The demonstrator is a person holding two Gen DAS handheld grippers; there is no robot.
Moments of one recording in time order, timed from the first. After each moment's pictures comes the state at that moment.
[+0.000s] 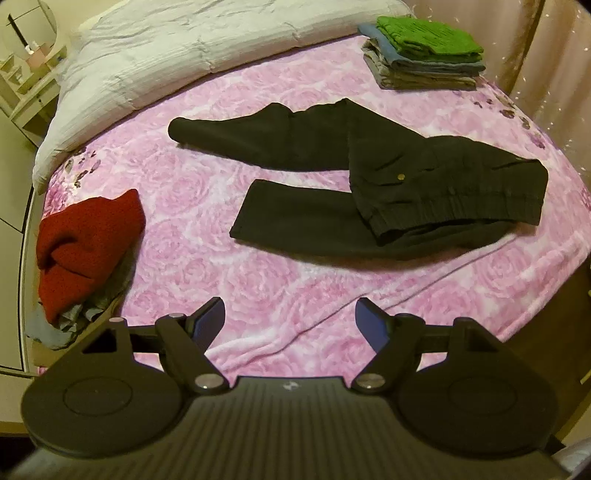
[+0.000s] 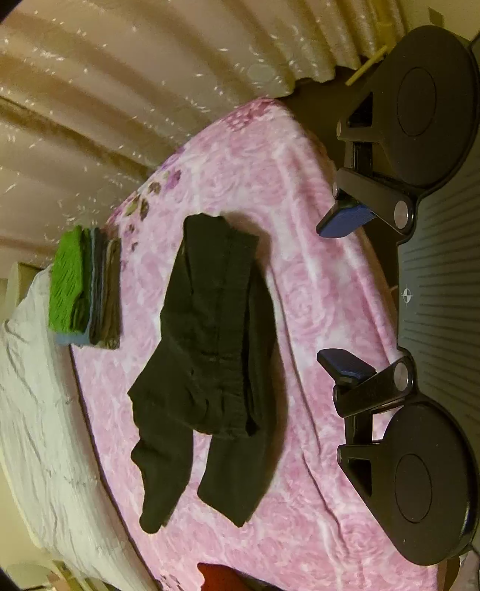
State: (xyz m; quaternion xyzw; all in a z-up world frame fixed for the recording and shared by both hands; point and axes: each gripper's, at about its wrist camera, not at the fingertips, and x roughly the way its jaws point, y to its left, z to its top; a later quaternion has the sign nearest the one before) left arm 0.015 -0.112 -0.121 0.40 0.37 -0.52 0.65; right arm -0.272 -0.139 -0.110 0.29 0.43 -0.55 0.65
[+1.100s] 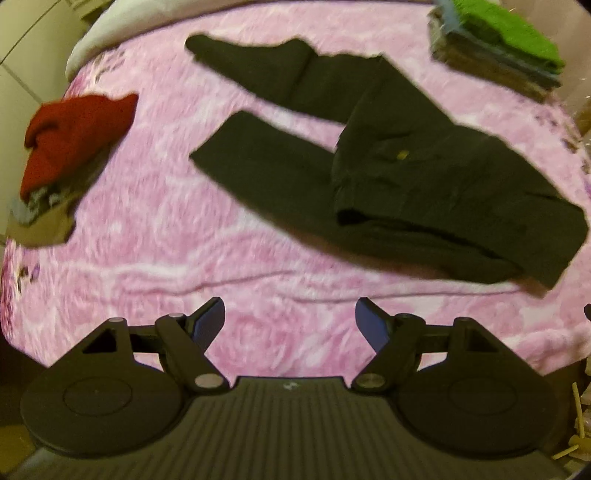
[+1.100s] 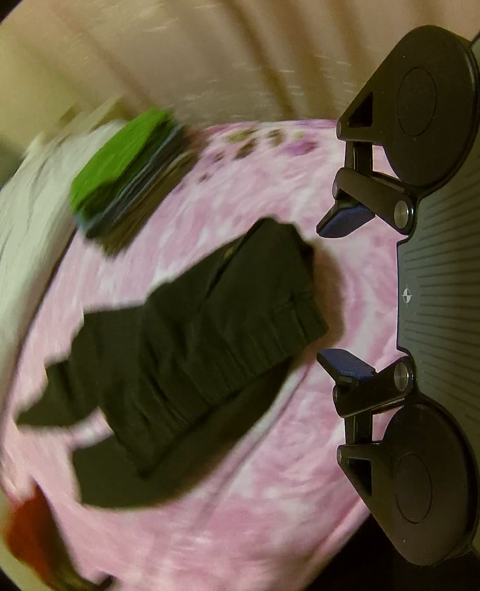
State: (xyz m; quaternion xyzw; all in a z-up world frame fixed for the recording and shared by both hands) left arm -0.084 -0.174 -0.217 0.35 0.50 -0.37 0.70; right arm -0.369 -0.270 -0.243 -0.03 0.56 -0.31 0.77
